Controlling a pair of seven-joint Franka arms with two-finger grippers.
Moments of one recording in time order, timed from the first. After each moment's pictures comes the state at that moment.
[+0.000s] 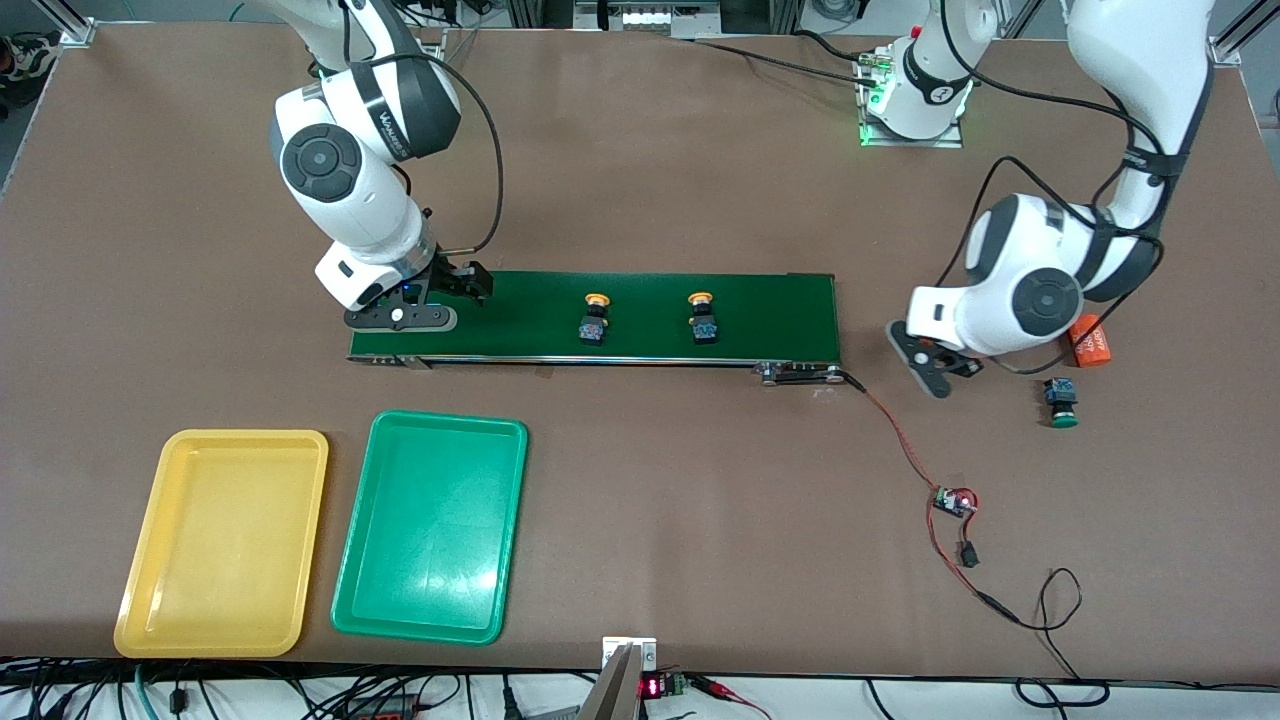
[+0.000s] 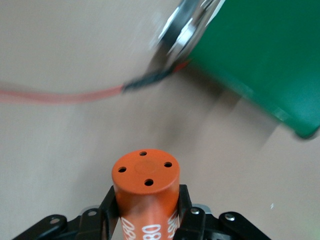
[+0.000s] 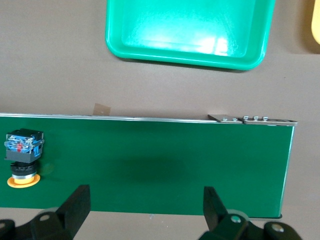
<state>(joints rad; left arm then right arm) 0.07 0.35 -0.29 -2.05 0.11 2.16 0.77 0.48 0.17 -0.02 -1.99 0.03 2.13 0.42</state>
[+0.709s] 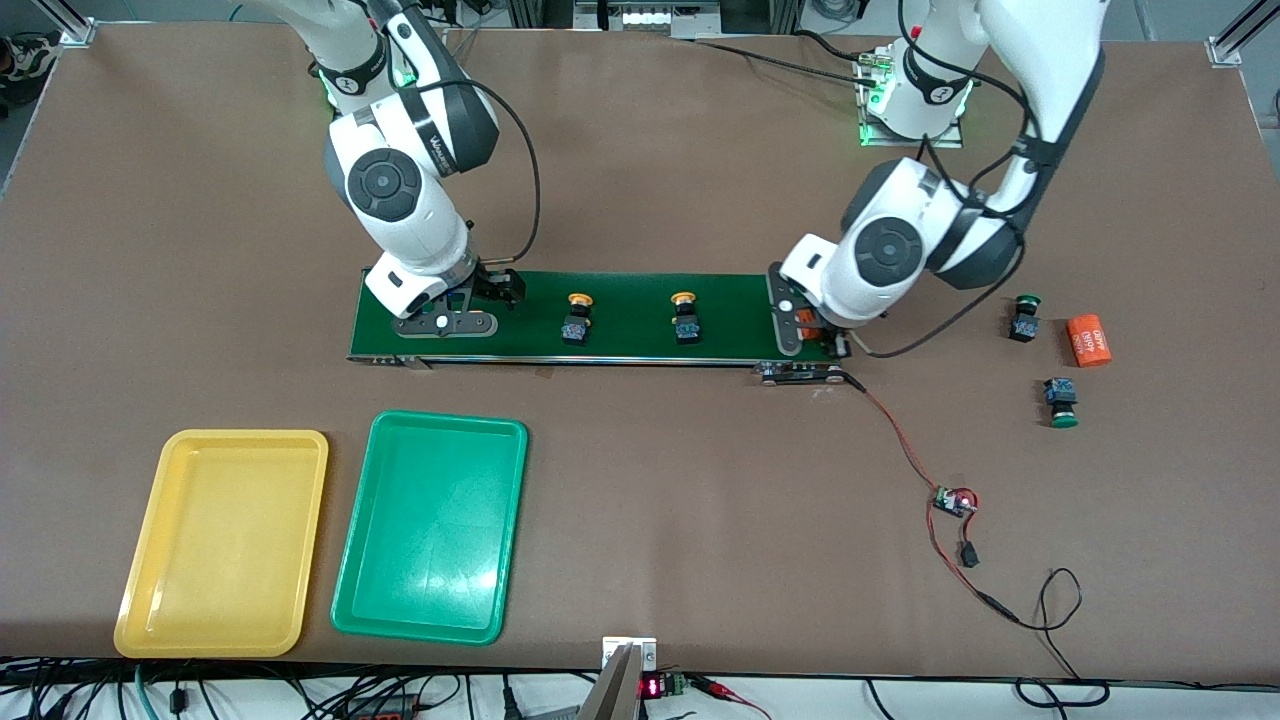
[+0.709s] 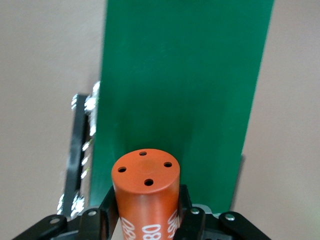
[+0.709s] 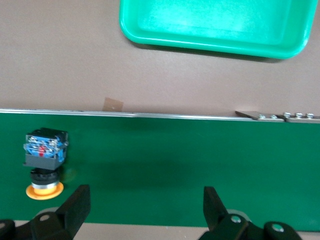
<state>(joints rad) -0.10 0.38 -0.40 -1.99 0.13 2.16 0.87 0.53 0.26 -0.01 -1.99 0.03 2.22 0.48</state>
